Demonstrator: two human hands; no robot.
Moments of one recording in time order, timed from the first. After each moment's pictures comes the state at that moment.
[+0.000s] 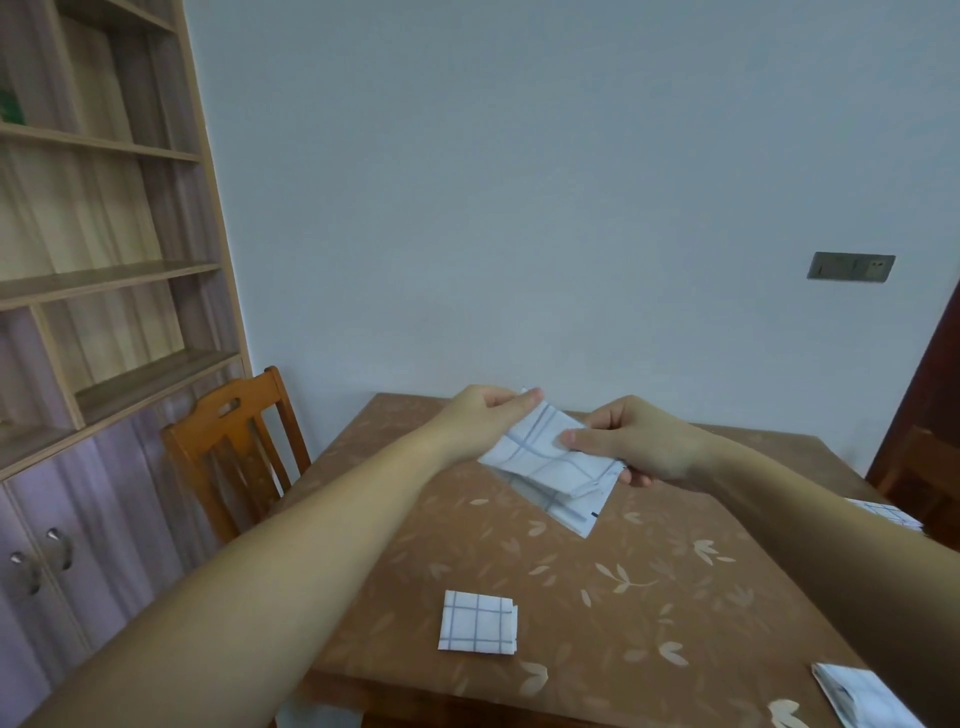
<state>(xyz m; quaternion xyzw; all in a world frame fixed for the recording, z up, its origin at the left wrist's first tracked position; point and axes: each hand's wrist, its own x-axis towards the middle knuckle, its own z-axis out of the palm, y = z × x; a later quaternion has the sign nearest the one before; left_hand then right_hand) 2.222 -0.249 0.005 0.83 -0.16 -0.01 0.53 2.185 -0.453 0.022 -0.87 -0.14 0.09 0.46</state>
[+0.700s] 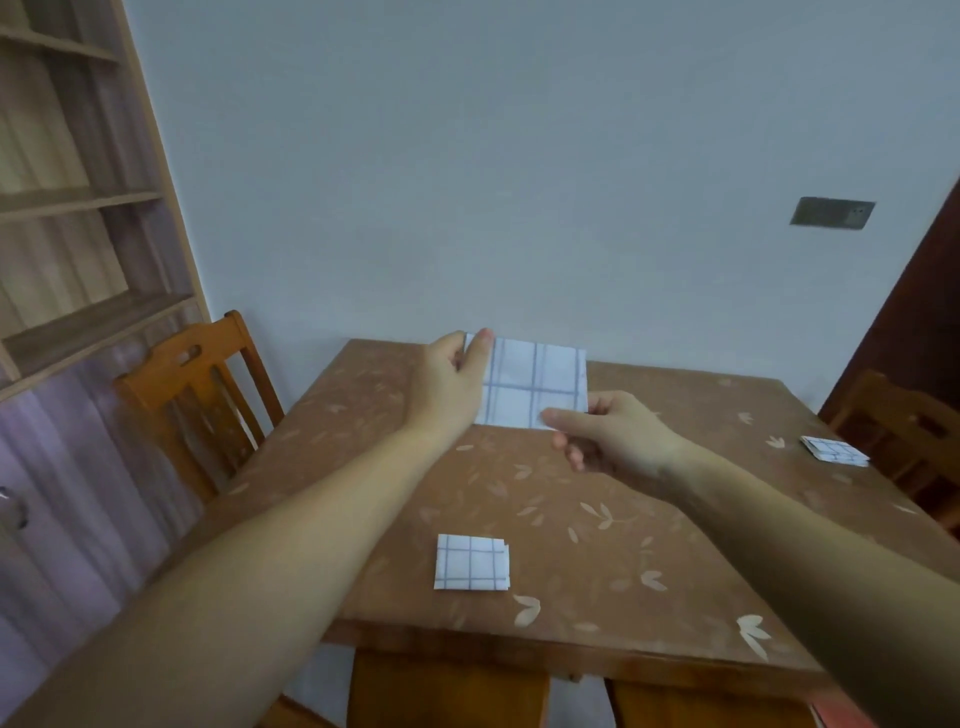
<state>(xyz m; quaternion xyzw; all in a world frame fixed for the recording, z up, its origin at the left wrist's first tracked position) 2.242 -0.229 -0.041 0.77 -0.12 0.27 0.56 2.178 -0.410 -0.027 -0.76 -0.03 0.08 0.64</state>
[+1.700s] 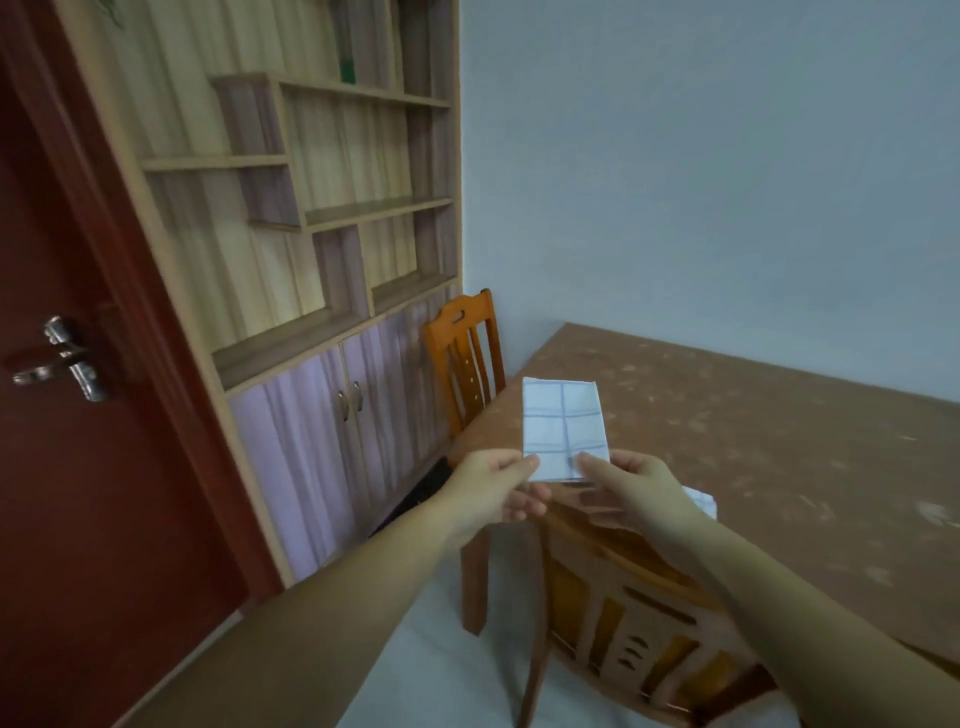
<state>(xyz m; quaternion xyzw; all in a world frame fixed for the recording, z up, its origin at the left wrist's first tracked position) 1.947 -0.006 -0.108 0.71 0.08 -0.05 0.70 1.975 -0.191 -0.082 -0.74 -0.08 0.17 0.64</state>
